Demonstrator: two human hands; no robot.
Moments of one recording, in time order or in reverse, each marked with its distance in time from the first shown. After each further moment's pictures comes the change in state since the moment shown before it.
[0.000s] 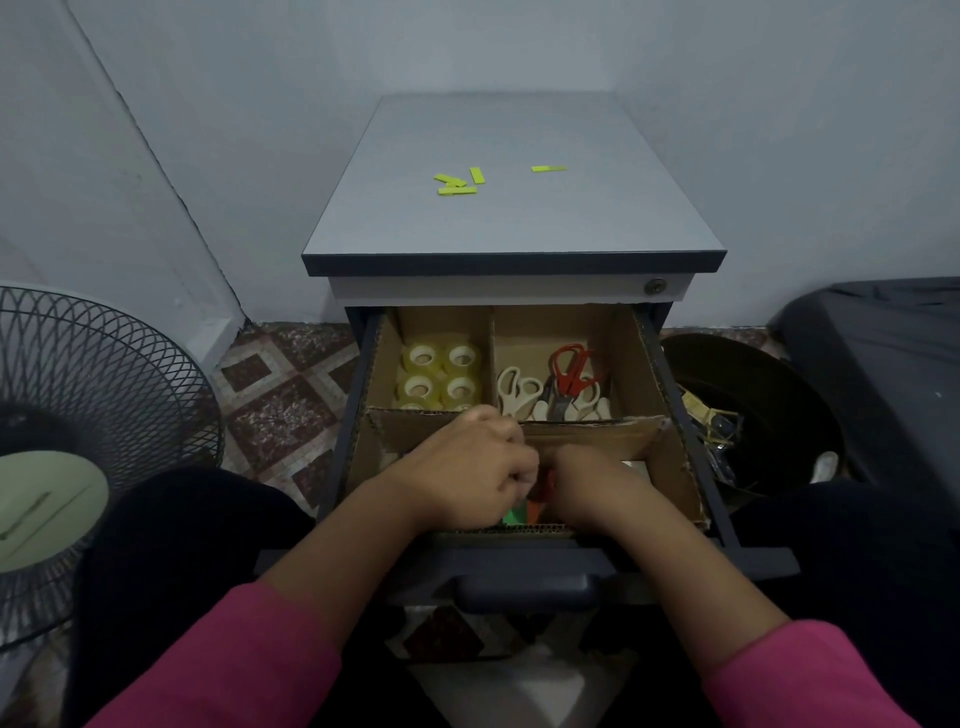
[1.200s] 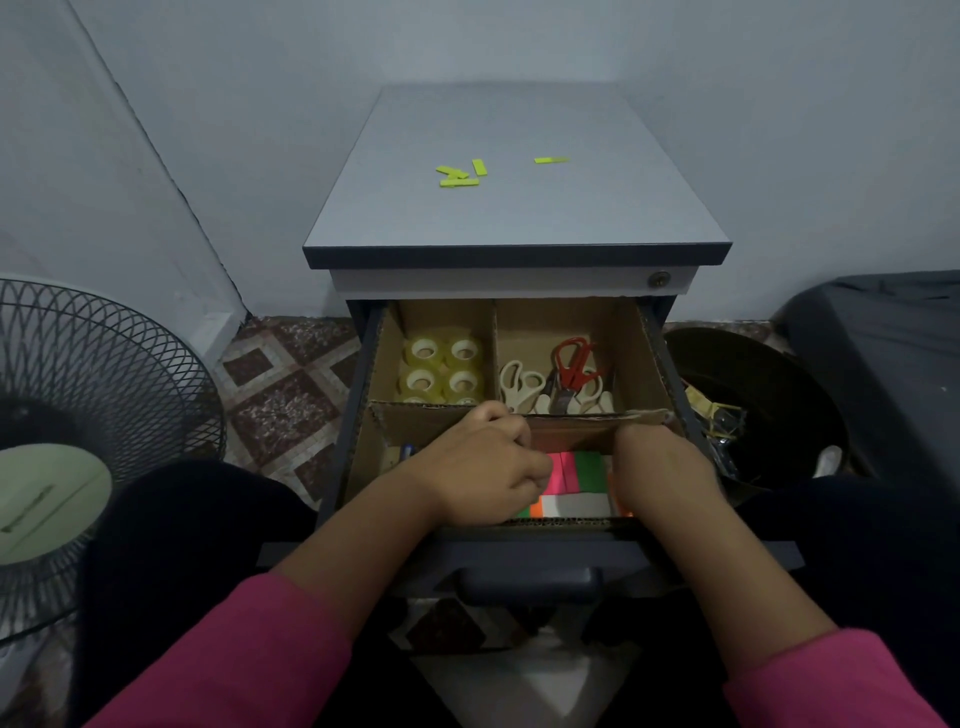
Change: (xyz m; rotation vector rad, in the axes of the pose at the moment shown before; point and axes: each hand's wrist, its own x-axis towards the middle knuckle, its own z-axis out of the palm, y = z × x) left_hand 0.005 0.005 0.010 0.100 0.054 0.081; right_hand -0.025 0.029 -0.011 -0.155 0.299 0.309
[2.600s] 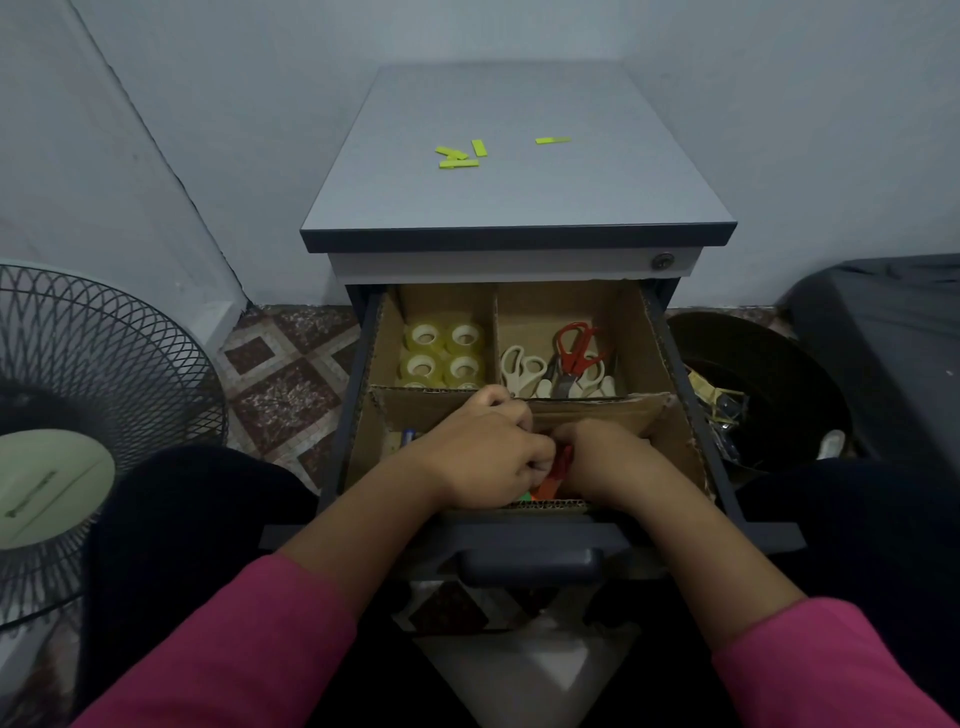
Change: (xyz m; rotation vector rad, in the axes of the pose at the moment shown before) left_hand 0.007 -0.003 0.006 0.030 -0.084 -0.019; right_hand 0.003 -0.030 -0.002 0.246 -0.297 -0.238
